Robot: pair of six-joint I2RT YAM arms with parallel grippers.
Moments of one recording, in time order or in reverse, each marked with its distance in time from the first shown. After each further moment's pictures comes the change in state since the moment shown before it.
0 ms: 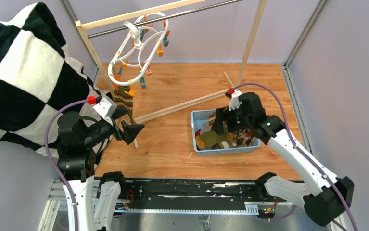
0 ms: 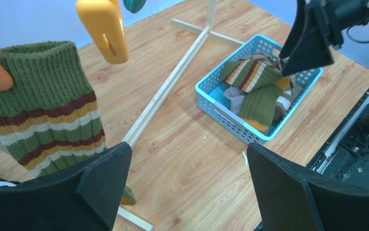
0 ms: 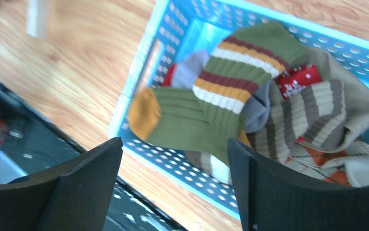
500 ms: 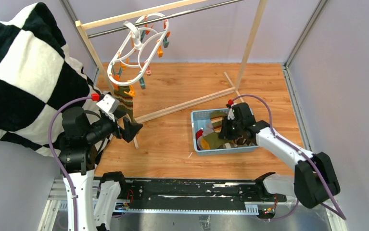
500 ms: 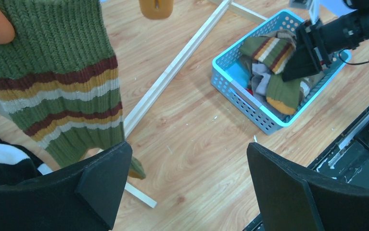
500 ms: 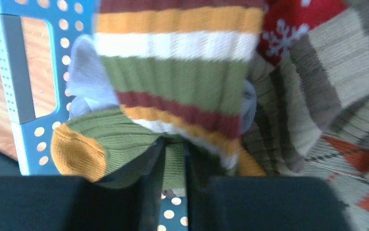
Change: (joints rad) left arm 0.000 0.054 0.000 -0.098 -0.091 0.054; right arm -0.126 0.184 -0.250 0.256 -0.061 0.176
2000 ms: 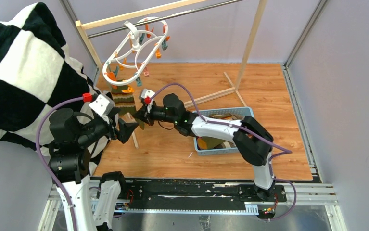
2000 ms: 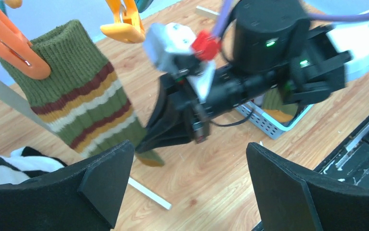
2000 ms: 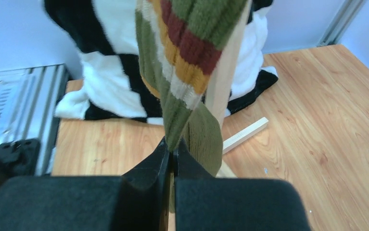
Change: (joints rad) left arm 0.045 0.009 0.188 -0.111 0.032 0.066; right arm 0.607 0.744 0.749 0.900 -0.108 -0.399
